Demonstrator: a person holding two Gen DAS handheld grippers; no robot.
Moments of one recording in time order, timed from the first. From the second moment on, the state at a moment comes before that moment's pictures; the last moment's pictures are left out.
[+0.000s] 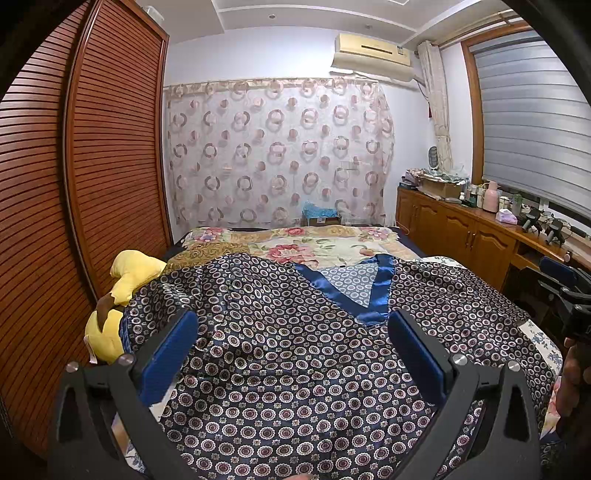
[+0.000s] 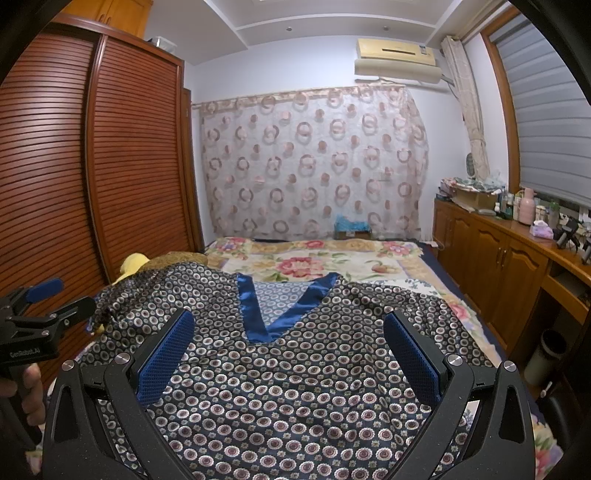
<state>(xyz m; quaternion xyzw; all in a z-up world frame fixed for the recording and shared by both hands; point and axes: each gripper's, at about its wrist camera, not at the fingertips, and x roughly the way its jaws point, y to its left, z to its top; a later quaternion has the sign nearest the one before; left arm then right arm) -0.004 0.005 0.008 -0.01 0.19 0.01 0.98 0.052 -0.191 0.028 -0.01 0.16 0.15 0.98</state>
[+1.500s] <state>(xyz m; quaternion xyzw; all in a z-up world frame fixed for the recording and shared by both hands) 0.078 0.186 -0.068 -0.10 0.33 0.05 0.94 0.178 -0.088 -0.036 -0.08 0.29 0.27 0.92</state>
